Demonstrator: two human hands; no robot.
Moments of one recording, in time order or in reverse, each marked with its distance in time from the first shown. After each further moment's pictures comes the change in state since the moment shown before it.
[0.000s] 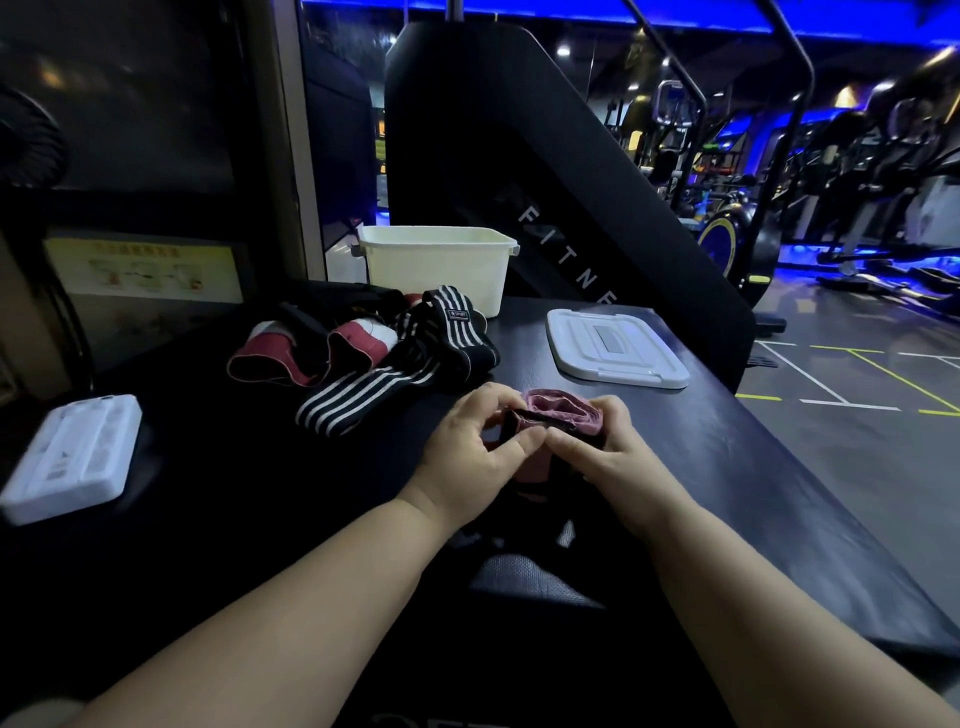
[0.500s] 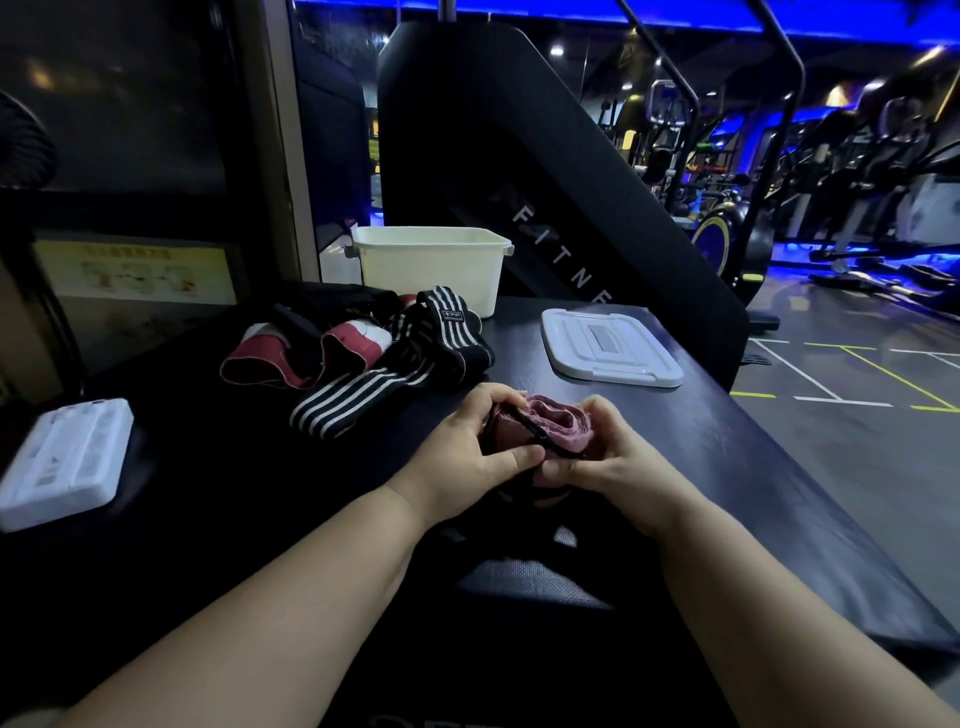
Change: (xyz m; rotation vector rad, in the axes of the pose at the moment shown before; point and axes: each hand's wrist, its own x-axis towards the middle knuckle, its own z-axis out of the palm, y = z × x) left_hand 0.005 -0.003 -0.010 -0.052 -0.228 -0.069; right_hand 0.006 0.012 -0.014 0.148 -0.201 -0.012
